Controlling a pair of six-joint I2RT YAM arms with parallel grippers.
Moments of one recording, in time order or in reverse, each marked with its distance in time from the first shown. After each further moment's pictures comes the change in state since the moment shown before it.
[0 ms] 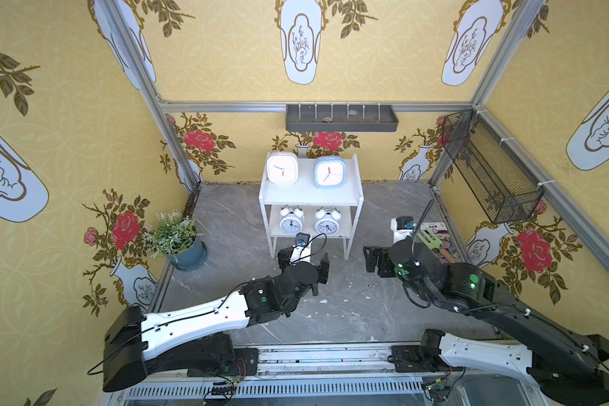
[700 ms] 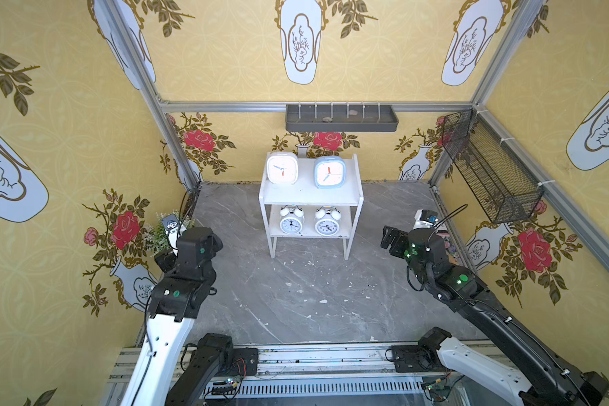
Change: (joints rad) left arm 1.070 -0.283 0.142 -0.497 0.102 0.095; right arm -0.435 -0.101 -0.342 0.484 -0.051 -0.133
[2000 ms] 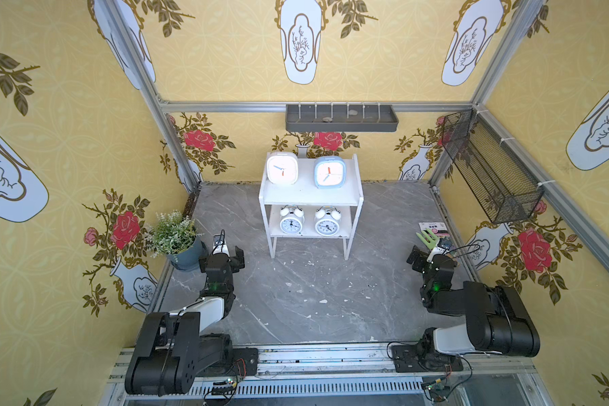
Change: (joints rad) left arm 0.079 0.451 -0.778 1.432 0.346 0.414; right arm -0.735 0.575 -0.651 1.374 -0.375 -0.417
